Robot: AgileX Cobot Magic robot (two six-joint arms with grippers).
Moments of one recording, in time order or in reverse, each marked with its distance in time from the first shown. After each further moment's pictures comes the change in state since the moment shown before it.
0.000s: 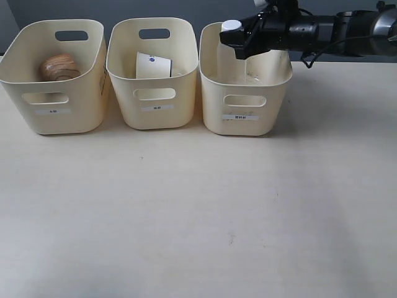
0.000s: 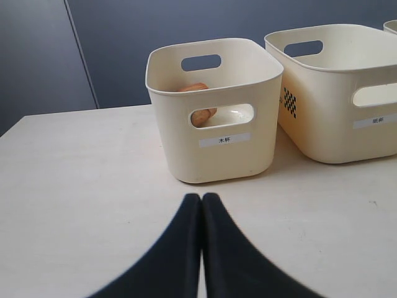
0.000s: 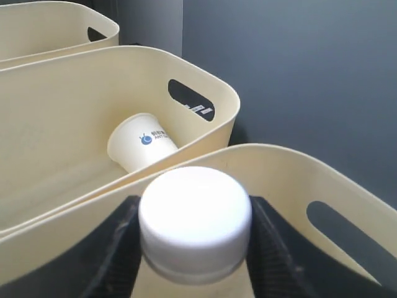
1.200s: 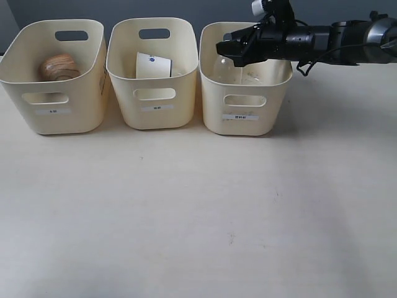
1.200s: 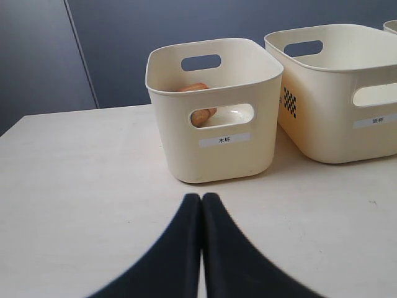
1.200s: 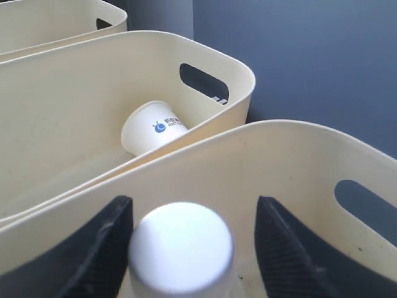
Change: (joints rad) left arm 0.000 0.000 0.000 0.000 0.000 0.000; right arm 0.000 0.036 0.000 0.000 0.030 0.039
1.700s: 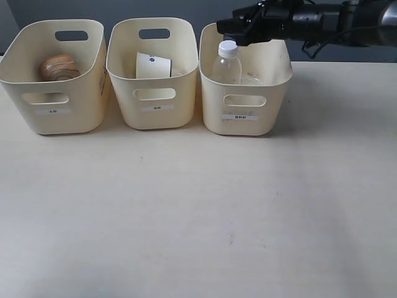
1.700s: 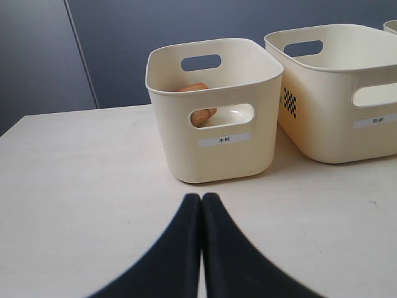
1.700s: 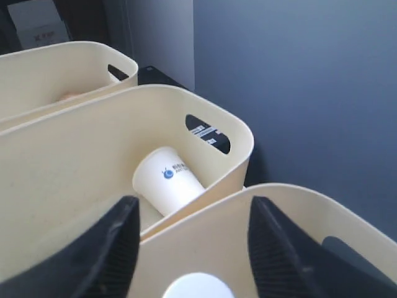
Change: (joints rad) left arm 0.000 0.000 0.000 0.000 0.000 0.000; right arm 0.000 -0.106 0.000 -0.034 0.006 0.096
